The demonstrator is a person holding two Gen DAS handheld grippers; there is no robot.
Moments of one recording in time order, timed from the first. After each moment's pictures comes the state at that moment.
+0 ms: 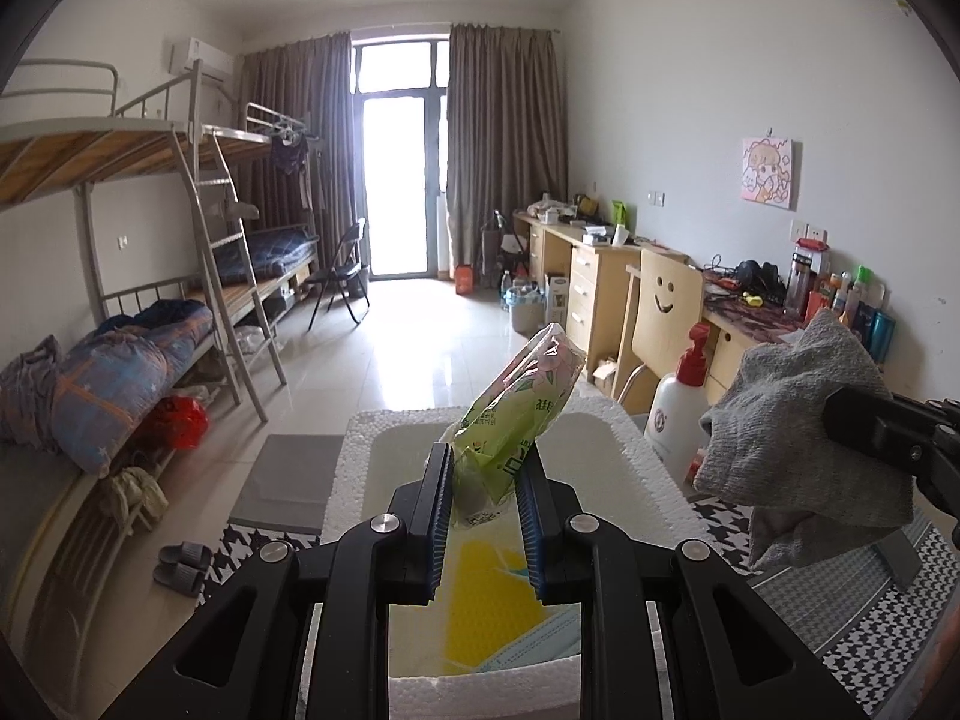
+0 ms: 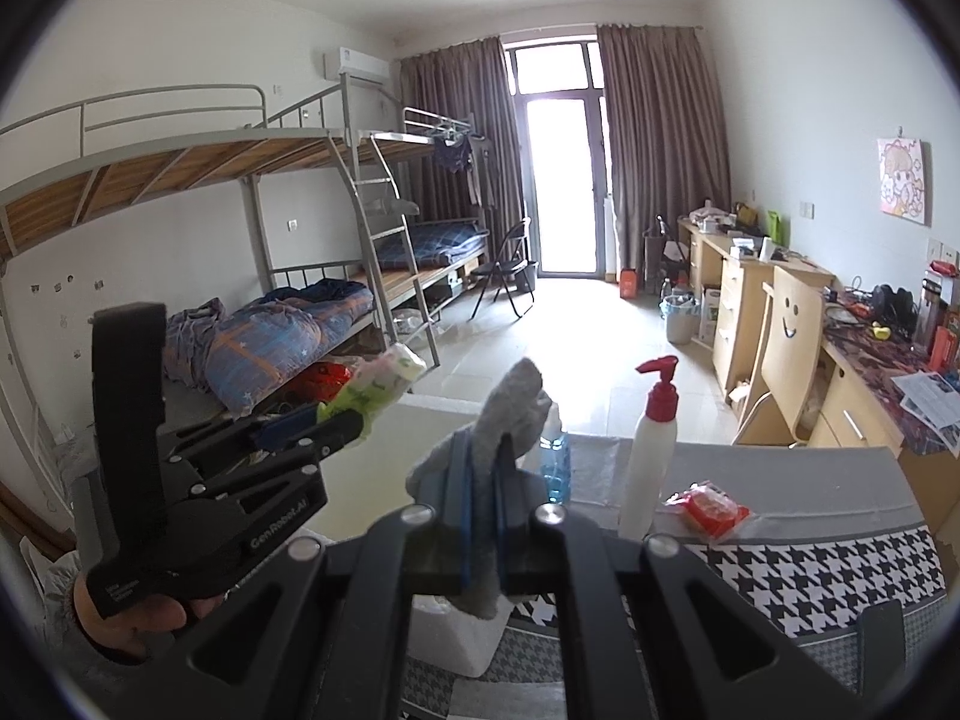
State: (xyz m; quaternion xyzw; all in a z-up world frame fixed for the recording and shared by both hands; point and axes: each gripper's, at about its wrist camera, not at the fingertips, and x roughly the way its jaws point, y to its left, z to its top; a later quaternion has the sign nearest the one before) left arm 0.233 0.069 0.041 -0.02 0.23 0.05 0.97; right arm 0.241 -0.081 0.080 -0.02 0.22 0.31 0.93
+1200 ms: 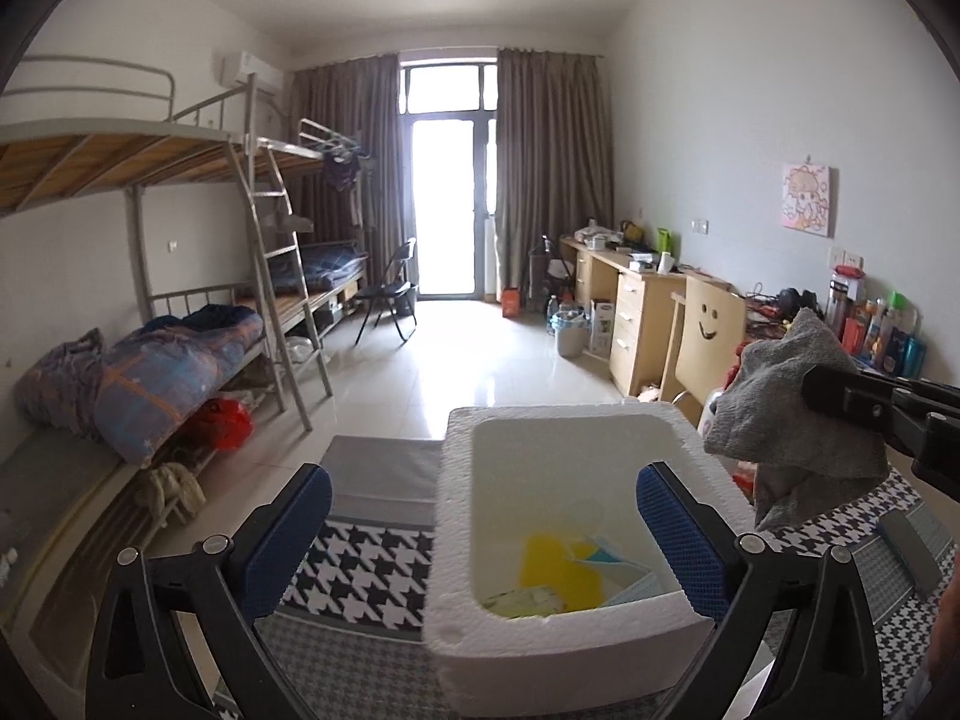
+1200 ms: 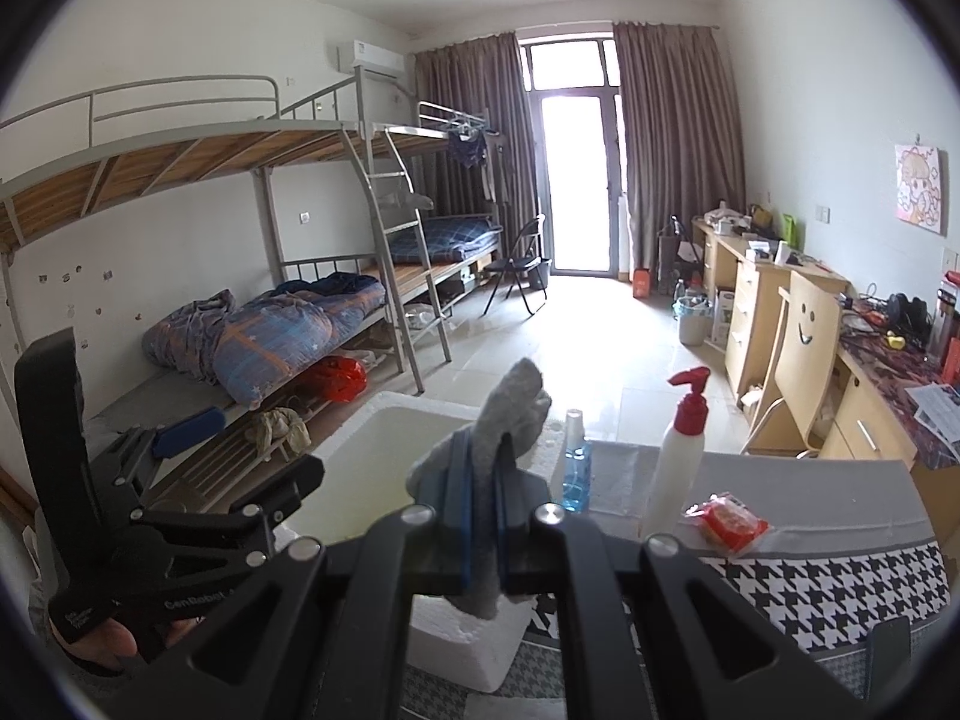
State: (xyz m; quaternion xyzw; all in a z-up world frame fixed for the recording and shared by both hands) left arm 0.197 0.096 0.046 -0.03 0.20 0.11 0.97; right arm 0.246 -0.063 0.080 -0.03 0.22 0.32 0.92
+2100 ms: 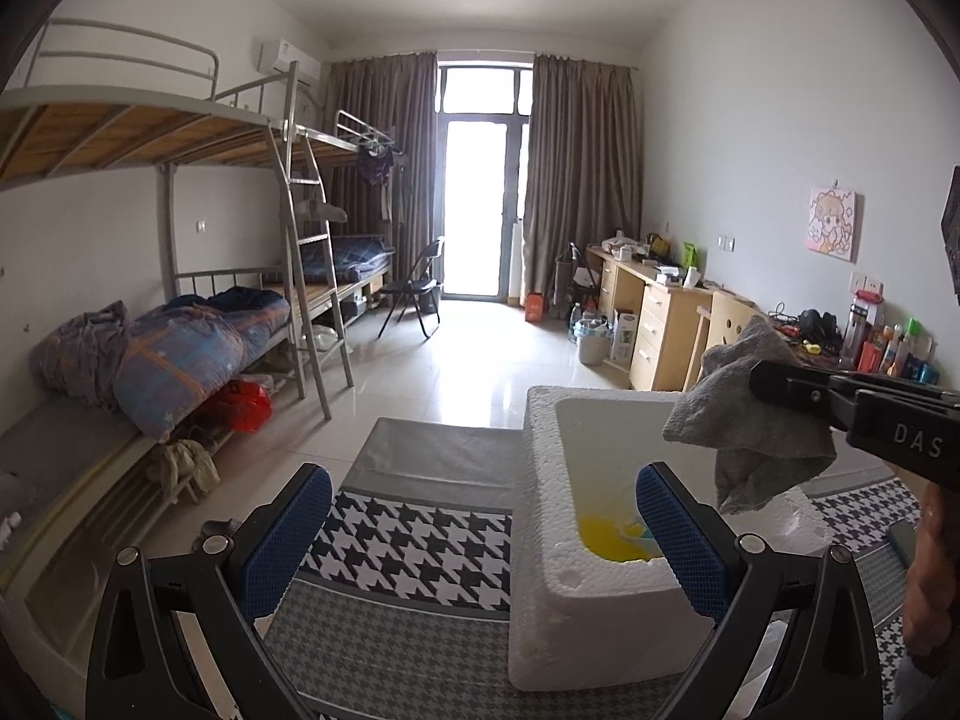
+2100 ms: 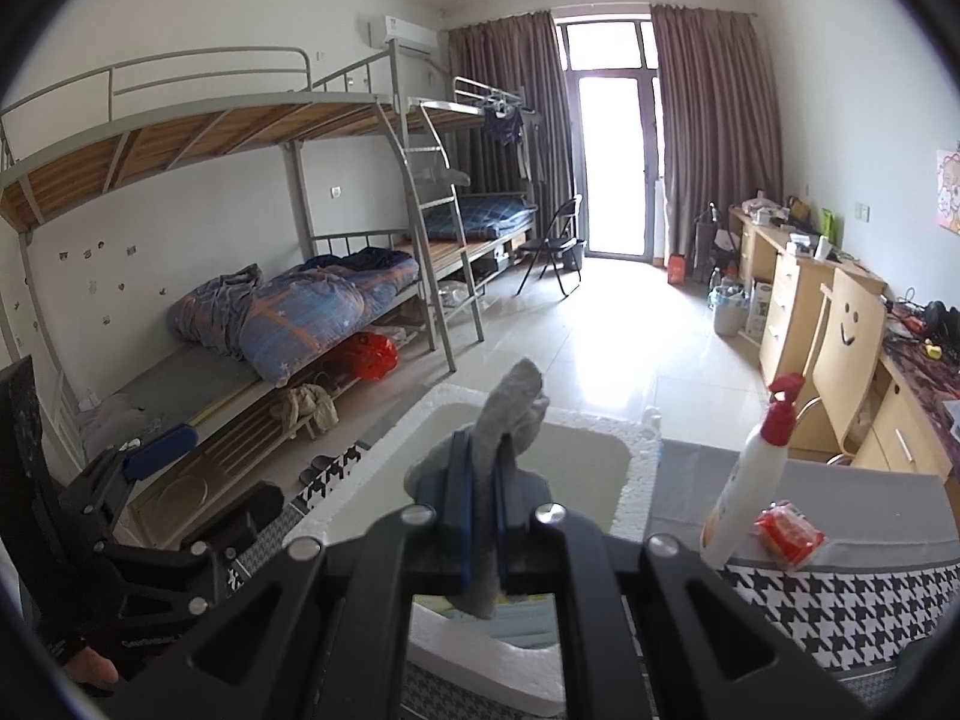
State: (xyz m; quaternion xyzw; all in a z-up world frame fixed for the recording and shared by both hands) left arm 0.167 0.136 0.036 -0.06 0.19 0.14 0.97; right arm 0.254 -0.017 0.071 -0.05 0.24 0.36 0.90
